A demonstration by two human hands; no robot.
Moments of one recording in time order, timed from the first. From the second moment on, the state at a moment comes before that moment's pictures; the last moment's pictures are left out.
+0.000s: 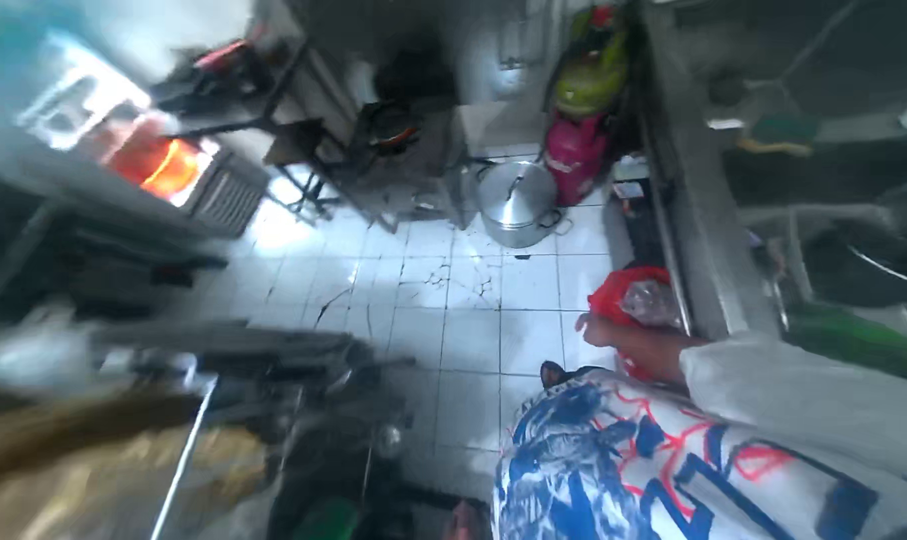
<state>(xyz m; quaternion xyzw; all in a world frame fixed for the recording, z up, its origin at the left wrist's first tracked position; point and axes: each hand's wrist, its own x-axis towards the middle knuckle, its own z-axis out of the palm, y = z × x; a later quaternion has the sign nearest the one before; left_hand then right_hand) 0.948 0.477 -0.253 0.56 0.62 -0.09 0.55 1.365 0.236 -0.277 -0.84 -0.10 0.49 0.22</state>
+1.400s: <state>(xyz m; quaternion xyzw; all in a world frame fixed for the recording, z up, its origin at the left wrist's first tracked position) 1.900 0.348 -0.164 0.72 -0.21 -0.64 0.17 1.595 0.066 -0.092 -0.73 0.39 -0.13 0.54</state>
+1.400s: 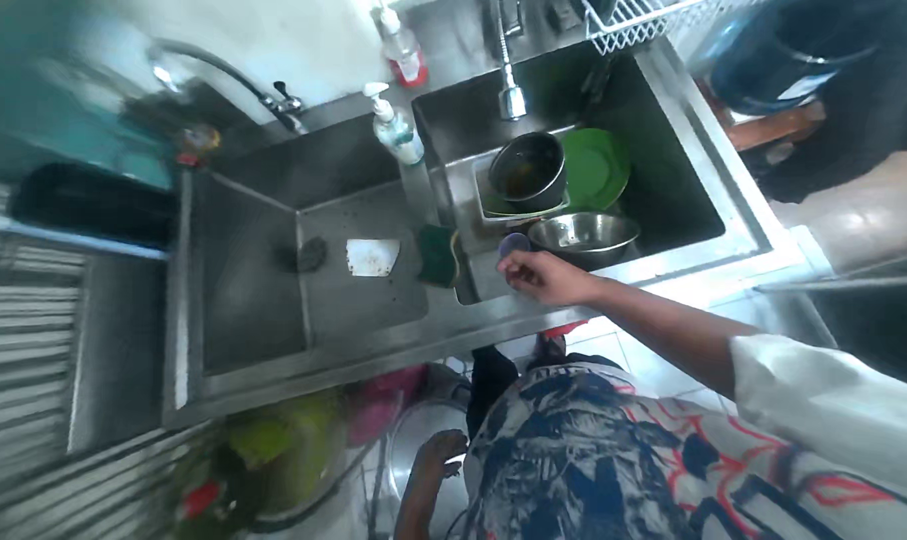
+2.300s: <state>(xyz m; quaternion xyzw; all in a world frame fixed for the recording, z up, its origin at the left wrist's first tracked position) 1.989 0.097 -0.092 0.60 -0.52 -0.55 0.26 1.684 -0.033 -0.104 -0.27 0.52 -0.21 0.78</state>
